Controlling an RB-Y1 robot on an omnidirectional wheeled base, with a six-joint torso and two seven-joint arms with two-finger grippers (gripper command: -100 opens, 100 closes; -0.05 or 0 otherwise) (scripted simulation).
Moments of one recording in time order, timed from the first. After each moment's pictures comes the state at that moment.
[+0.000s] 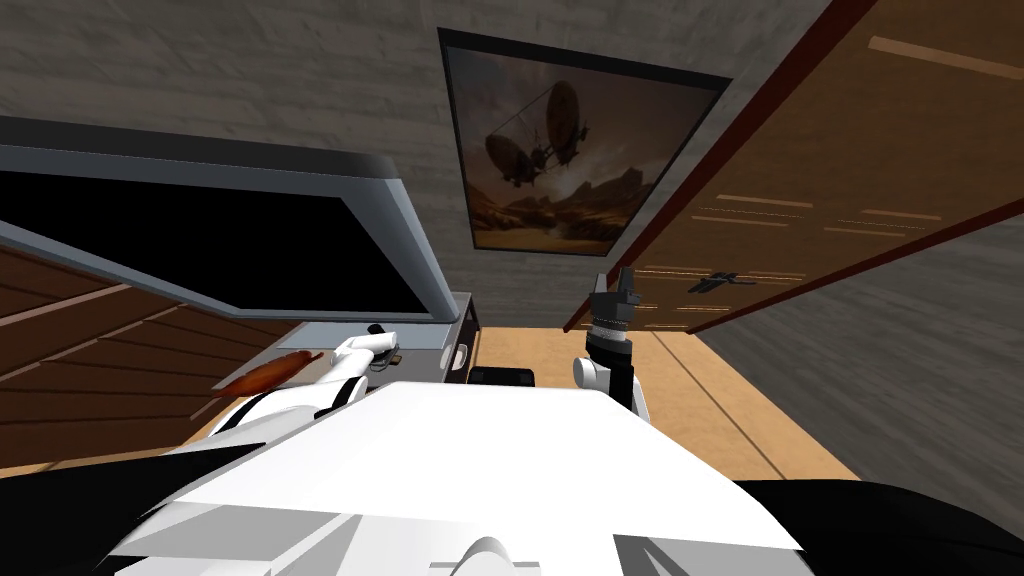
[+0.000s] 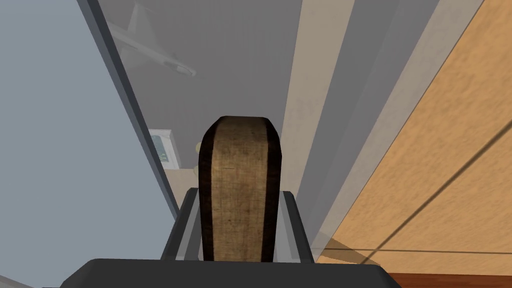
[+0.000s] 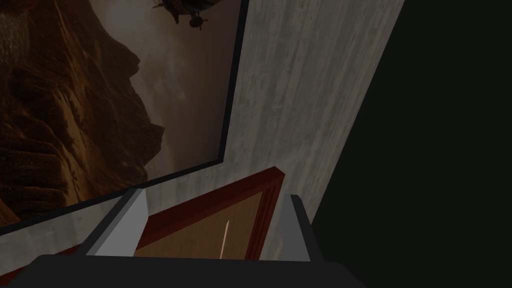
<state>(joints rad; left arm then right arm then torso) -0.20 0.53 0.27 -0.64 0.13 0.87 -0.38 0.51 0.00 0.00 -2.31 0.07 -0.47 -0.11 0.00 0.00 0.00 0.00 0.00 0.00</state>
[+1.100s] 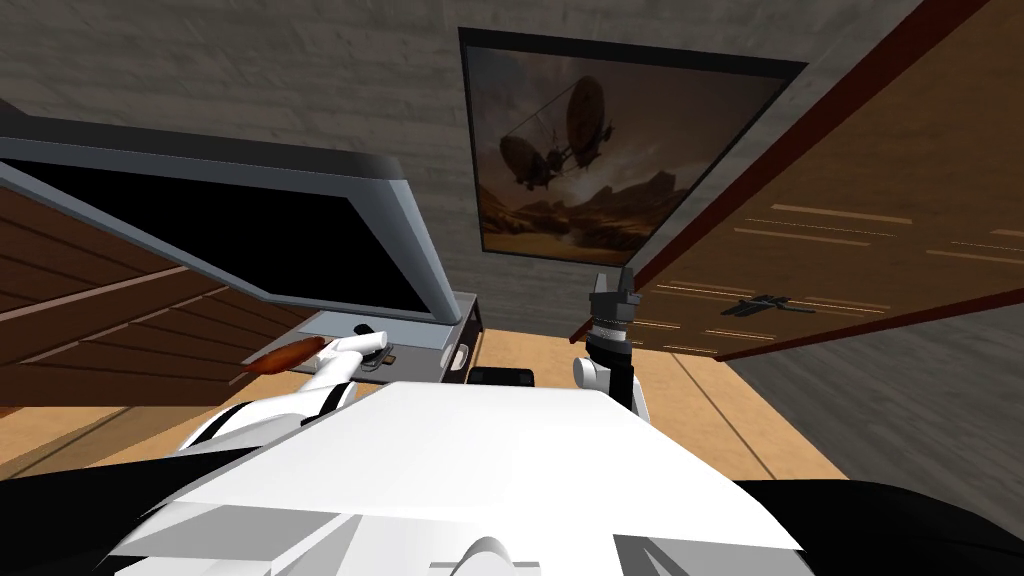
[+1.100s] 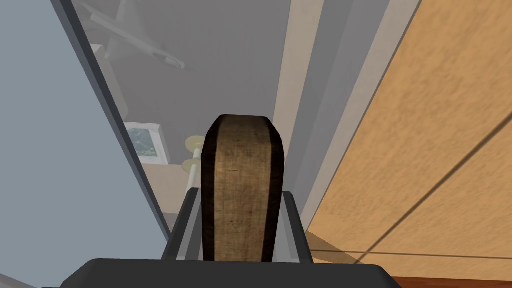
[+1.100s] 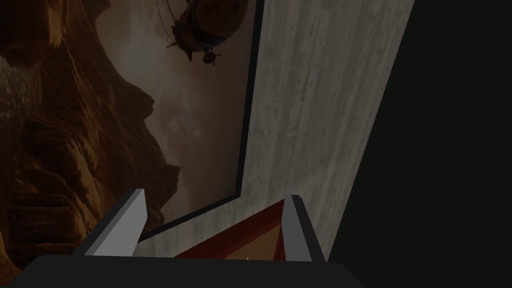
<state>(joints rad) -0.15 0.57 0.30 -0.71 0.20 0.89 -0.52 0.51 0.00 0.00 -2.31 0.07 -0.47 -0.11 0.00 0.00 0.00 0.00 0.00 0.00</state>
